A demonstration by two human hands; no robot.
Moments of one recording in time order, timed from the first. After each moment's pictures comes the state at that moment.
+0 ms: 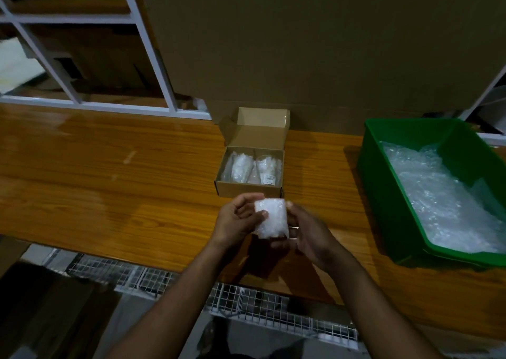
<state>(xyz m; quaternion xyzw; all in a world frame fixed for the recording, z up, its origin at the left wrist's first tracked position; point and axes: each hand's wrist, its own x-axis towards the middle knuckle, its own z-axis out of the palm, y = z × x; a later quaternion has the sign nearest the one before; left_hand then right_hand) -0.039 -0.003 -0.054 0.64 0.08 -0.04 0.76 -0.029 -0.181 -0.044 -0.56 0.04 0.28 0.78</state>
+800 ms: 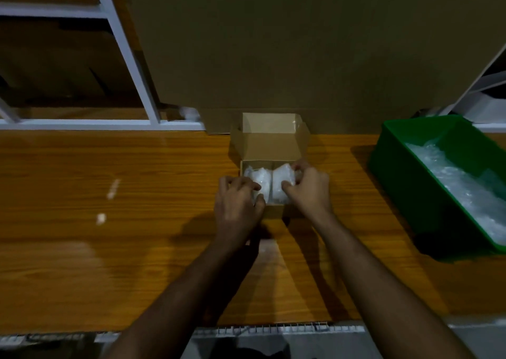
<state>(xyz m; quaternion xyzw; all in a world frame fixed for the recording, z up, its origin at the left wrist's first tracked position) 0.064 0.095 -0.057 0.97 -0.05 0.11 0.20 0.086 -0.064 -0.032 -0.93 0.12 -0.10 0.34</state>
